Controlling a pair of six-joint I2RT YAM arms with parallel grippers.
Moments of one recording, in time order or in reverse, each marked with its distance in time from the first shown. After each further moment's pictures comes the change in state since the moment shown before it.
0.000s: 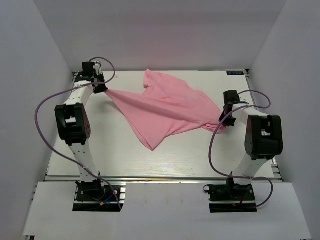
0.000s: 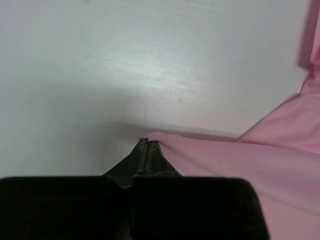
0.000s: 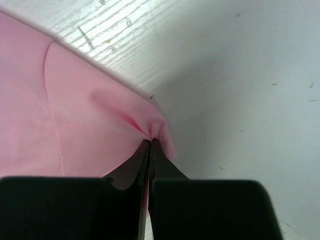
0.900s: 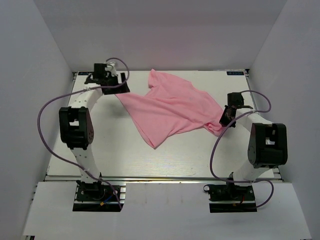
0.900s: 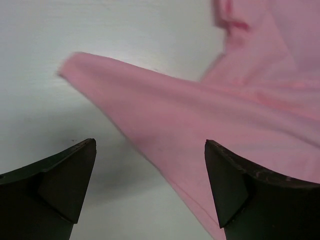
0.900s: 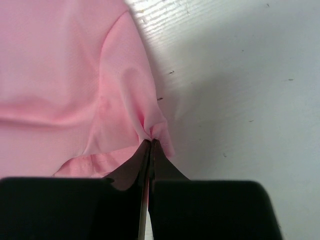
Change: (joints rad) left arm -0.066 0.061 0.071 0.005 0.272 0.031; right arm -0.026 -0.116 -0.085 0.037 -0.135 -0.122
